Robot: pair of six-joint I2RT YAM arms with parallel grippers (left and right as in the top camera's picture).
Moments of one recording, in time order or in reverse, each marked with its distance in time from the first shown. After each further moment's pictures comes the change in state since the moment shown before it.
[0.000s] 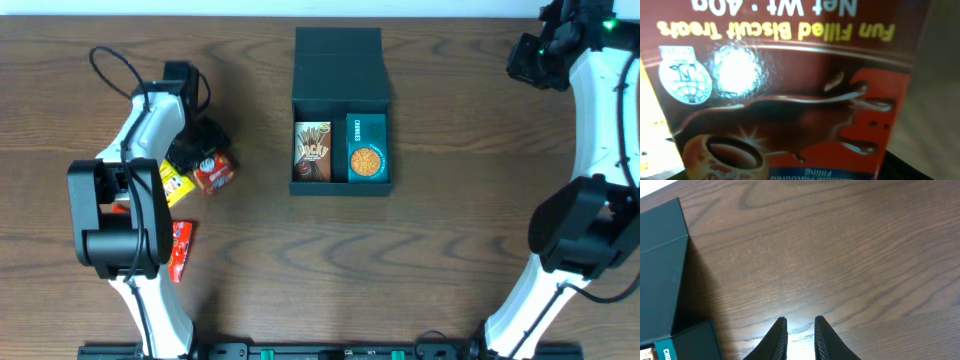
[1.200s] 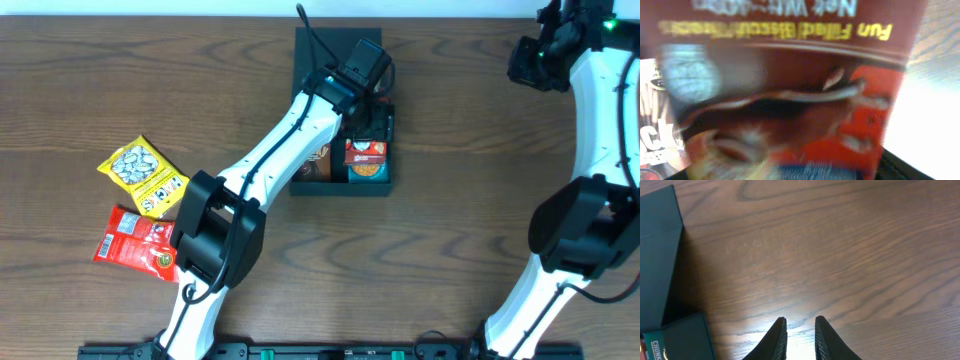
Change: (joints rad) left arm -0.621 0.112 0.426 0.029 0.162 0.081; right arm -0.002 0.000 0.000 -0.019 0.006 -0.058
